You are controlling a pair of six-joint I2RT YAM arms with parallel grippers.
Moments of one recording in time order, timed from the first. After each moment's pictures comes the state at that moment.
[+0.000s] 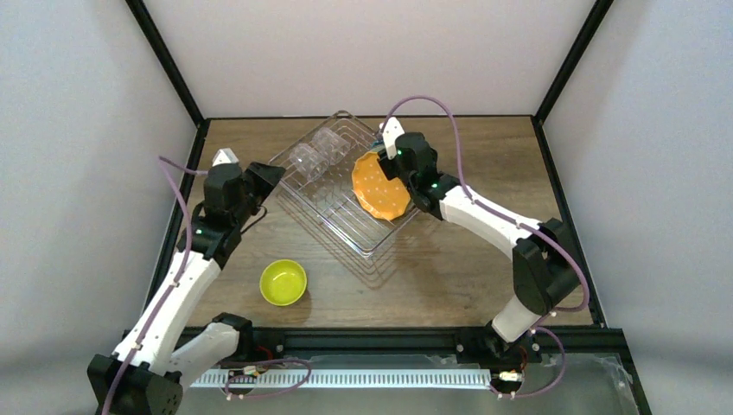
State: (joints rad) left arm -0.28 0.95 0.89 -0.31 -0.08 -0.96; right arm 0.63 1.62 1.18 0.08 0.31 -0.21
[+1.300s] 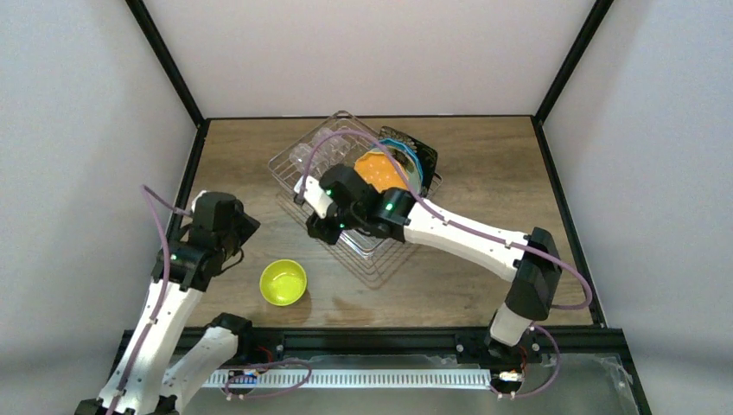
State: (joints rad) left arm -0.28 0.78 0.95 -0.96 -0.25 -0.93; right arm 1.05 1.68 1.55 -0.54 -0.10 -0.04
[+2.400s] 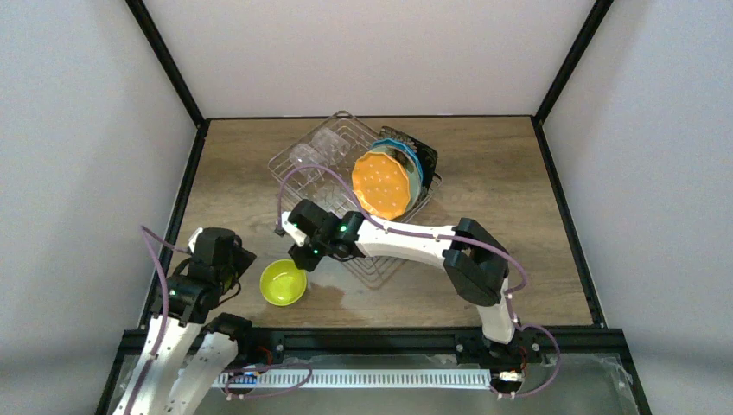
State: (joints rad) left arm -0.28 0.53 0.72 -1.09 -0.26 -1.02; right arm 1.14 1.97 1.53 -0.44 -0.12 0.12
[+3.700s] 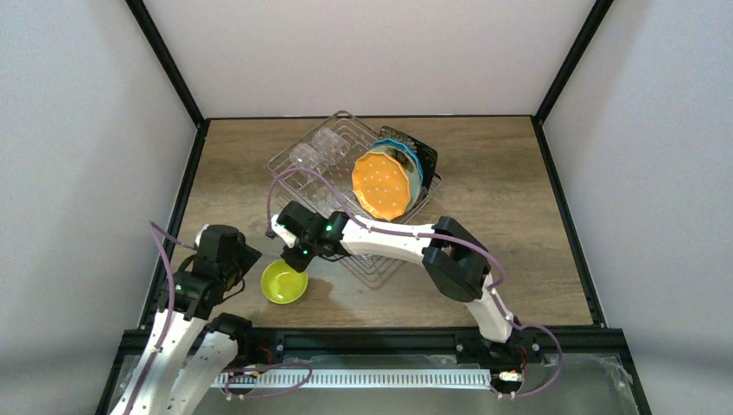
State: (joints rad) left arm -0.28 0.55 0.68 -1.02 -0.22 -1.00; right arm 1.14 2.11 1.66 -0.48 -0.13 0.11
